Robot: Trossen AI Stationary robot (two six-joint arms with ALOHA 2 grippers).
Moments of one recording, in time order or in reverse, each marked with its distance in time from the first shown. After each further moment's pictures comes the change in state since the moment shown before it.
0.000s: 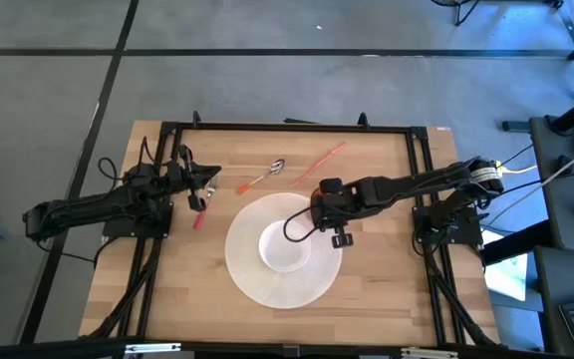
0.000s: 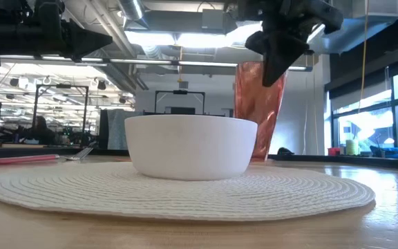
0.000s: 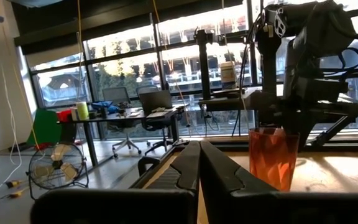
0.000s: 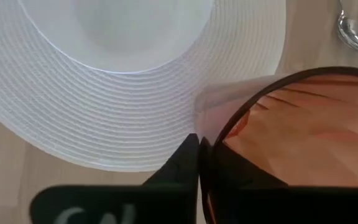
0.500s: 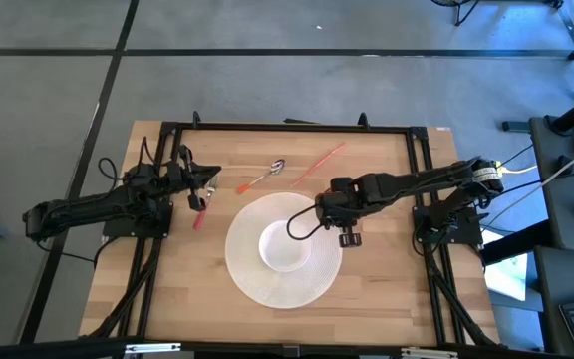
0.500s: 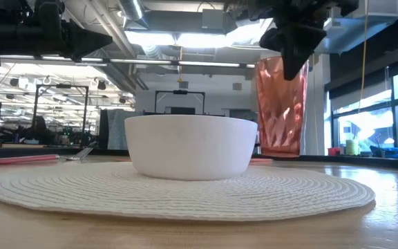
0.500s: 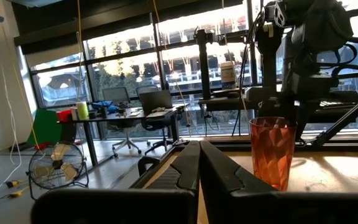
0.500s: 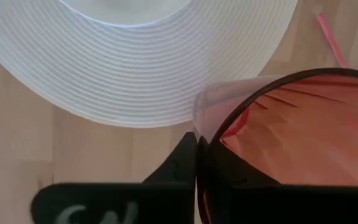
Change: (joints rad) left arm 0.000 0.000 0.000 0.000 0.000 0.000; right arm -0.003 0.000 0.075 -0.213 -0.052 0.119
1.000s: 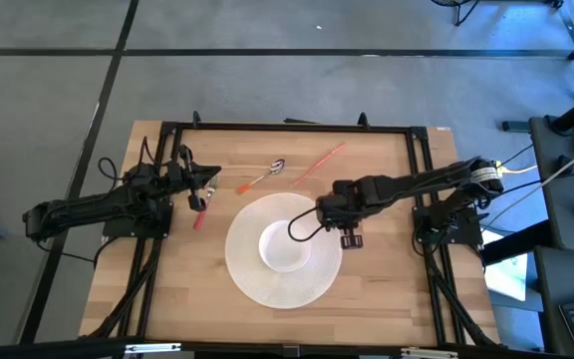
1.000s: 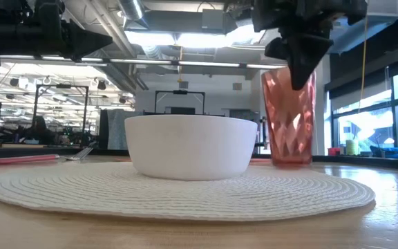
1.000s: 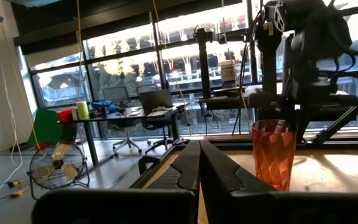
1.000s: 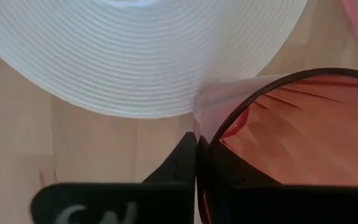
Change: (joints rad) left arm 0.000 0.000 0.000 -0.005 0.000 0.007; right arm 0.000 0.000 -0.052 0.009 -0.021 0.022
